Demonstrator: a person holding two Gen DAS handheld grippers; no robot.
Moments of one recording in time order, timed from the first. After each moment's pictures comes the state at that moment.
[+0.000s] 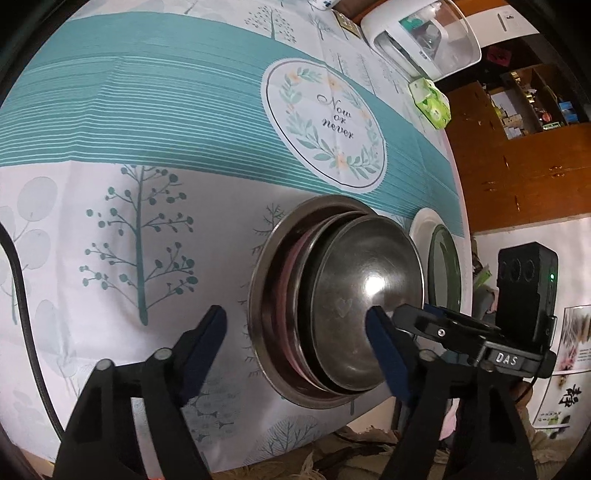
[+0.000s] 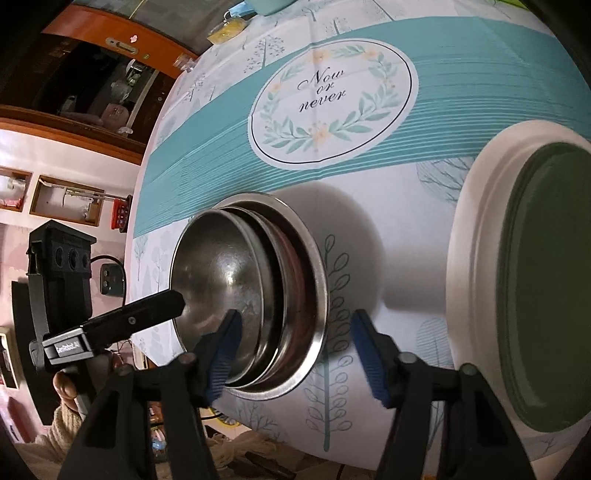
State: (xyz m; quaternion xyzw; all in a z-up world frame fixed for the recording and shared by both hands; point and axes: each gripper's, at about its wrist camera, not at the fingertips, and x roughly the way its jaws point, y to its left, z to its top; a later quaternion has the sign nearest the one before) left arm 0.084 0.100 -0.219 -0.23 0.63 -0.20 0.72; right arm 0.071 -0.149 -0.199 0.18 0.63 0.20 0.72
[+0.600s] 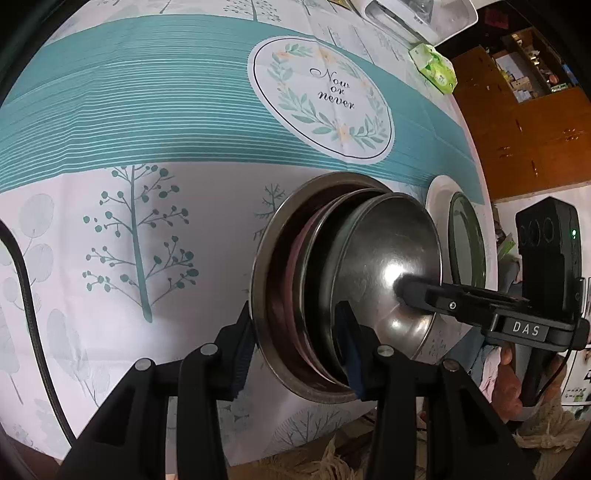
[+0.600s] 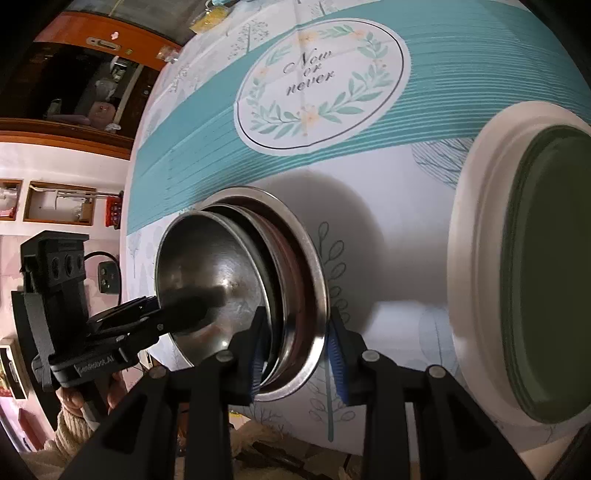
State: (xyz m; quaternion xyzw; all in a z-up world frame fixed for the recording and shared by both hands) left arm 0.082 0.081 -0.218 -0.15 0.66 -0.20 0.71; right arm 0.075 -0.149 -0.203 0.19 0.67 0.18 0.70
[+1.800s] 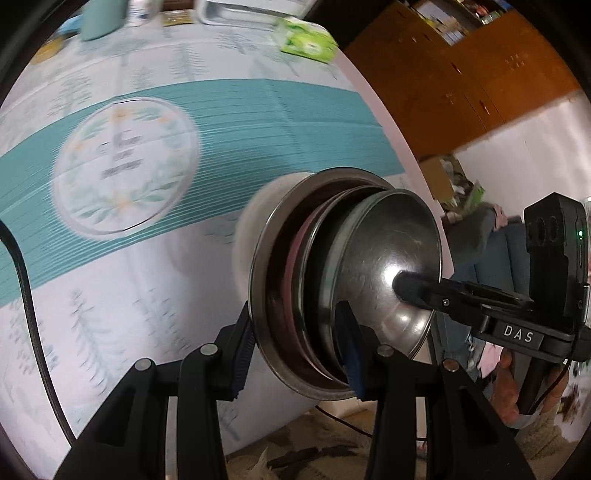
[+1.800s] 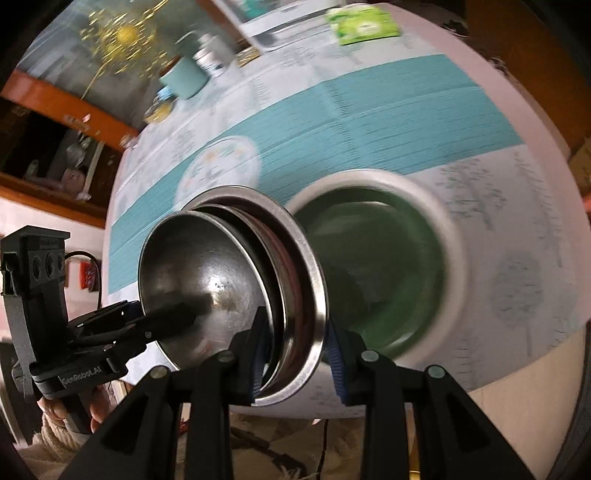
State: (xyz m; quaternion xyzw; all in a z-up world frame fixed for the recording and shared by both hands) left arm 0.095 -0.113 -0.134 -0.06 0.63 -0.31 0.71; right arm 0.036 -0.313 -0.110 0.21 0.60 0.06 0.77
